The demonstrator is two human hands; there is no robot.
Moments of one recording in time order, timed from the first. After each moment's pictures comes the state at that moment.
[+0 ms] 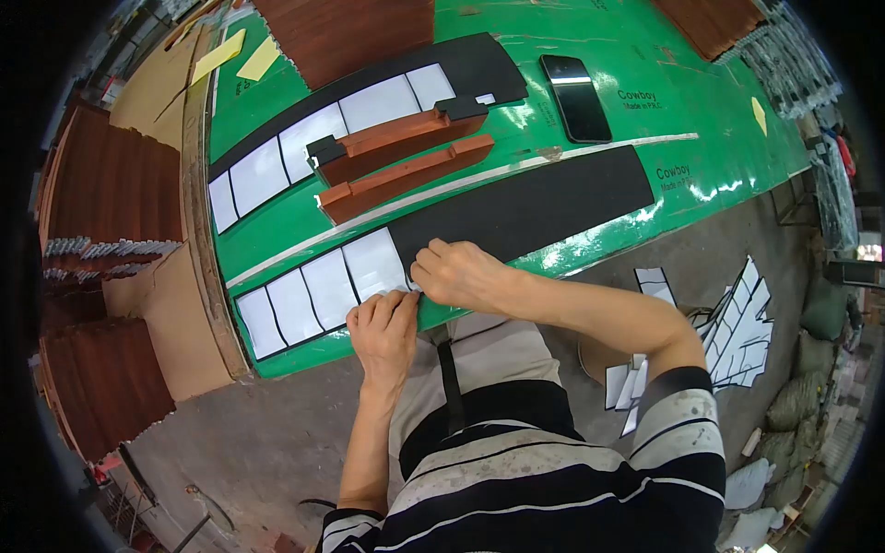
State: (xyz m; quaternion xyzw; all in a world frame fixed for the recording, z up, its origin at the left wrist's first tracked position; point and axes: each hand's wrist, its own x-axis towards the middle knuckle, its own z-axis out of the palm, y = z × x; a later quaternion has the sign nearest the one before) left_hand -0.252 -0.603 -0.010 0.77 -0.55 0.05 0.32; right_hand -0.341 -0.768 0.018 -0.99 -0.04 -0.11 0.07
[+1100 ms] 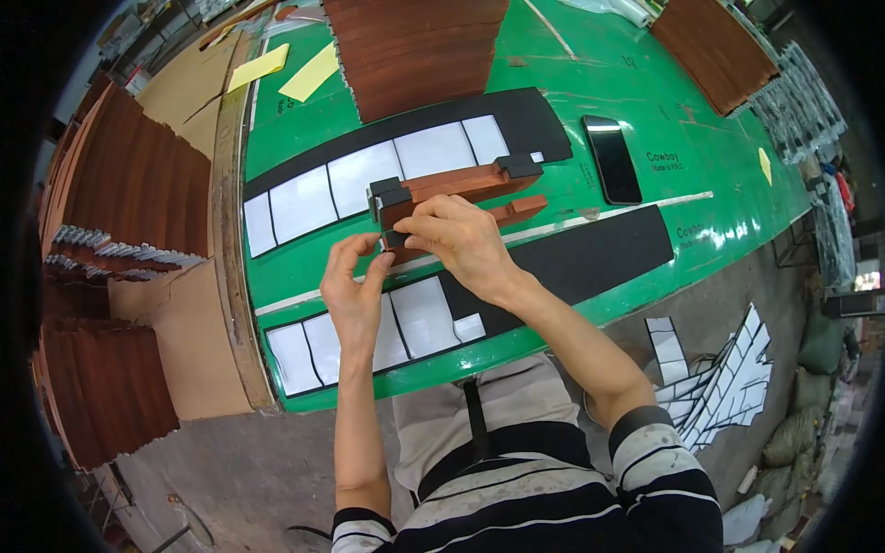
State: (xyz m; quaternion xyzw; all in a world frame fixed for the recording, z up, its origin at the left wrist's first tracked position) left_hand -0.141 -0.662 0.022 0.73 -0.37 -0.06 0.57; right_hand -0.244 -0.793 0.048 -0.89 0.12 -0.32 0.30
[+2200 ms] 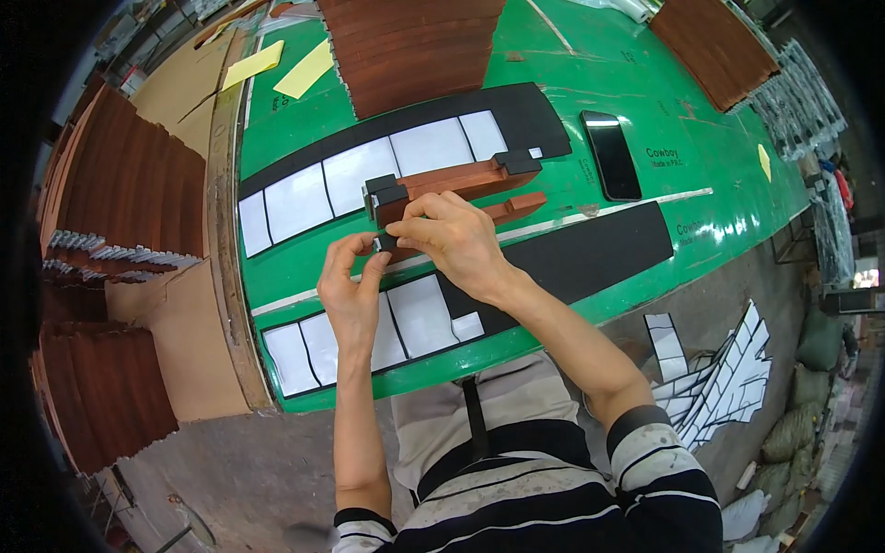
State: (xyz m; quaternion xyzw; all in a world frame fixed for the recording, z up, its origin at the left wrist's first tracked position) left_hand -0.142 -0.662 0.023 0.73 -0.37 -0.06 0.57; right_hand -0.241 -0.790 0.046 -0.90 0.12 -0.30 0.27
